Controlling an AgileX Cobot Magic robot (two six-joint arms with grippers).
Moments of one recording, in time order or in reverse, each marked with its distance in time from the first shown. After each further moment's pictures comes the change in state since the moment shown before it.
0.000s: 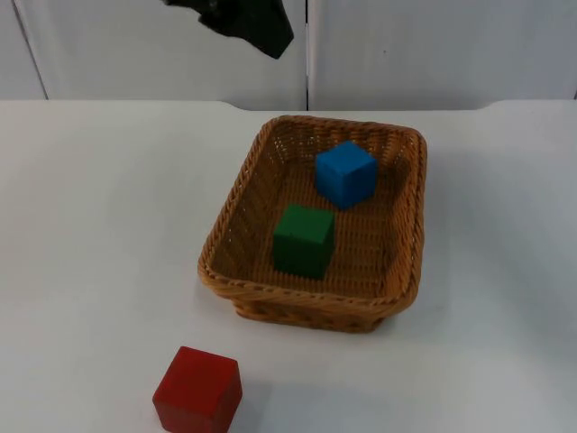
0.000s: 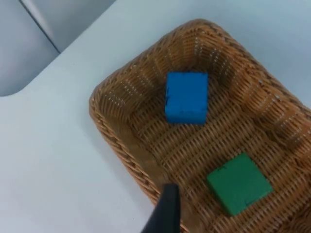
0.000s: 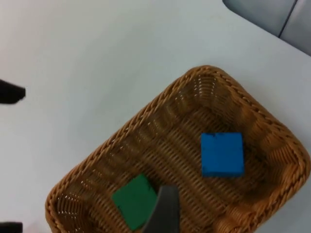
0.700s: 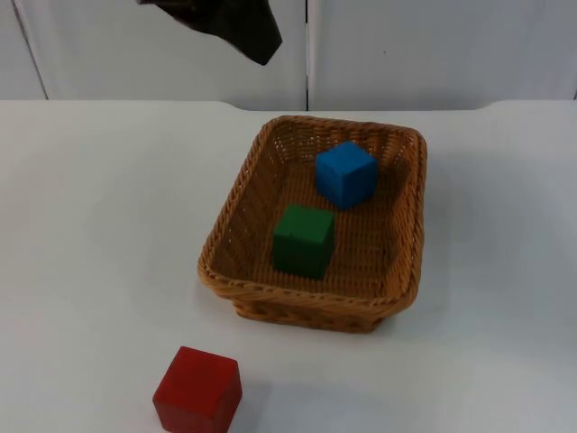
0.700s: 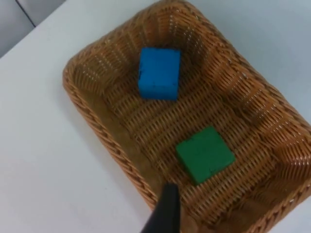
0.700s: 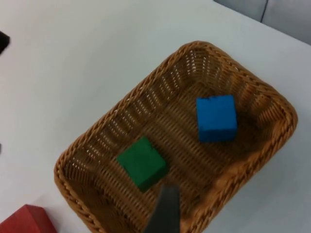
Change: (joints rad) right arm 0.000 -0.390 0.566 0.002 -0.276 -0.004; left arm 0.000 -0.103 0.071 -0.014 0.079 -0.036
